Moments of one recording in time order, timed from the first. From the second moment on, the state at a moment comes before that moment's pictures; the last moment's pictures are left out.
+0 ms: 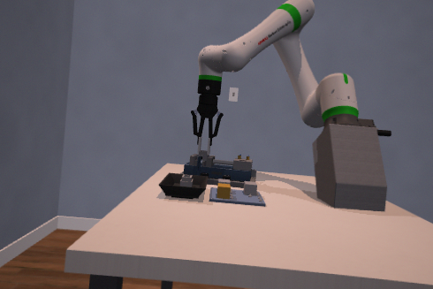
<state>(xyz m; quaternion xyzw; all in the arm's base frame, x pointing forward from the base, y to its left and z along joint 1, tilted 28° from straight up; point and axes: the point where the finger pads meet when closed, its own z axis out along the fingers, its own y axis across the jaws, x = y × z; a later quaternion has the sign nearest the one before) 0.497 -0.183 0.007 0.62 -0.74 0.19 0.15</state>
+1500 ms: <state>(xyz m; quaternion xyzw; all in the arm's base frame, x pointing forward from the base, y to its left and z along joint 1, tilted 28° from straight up) 0.497 -0.175 0.022 0.62 -0.74 0.19 0.15</state>
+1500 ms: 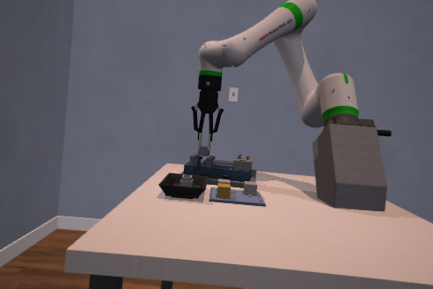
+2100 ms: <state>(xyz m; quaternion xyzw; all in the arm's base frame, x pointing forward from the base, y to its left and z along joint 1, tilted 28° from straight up) 0.496 -0.162 0.044 0.62 -0.74 0.19 0.15</state>
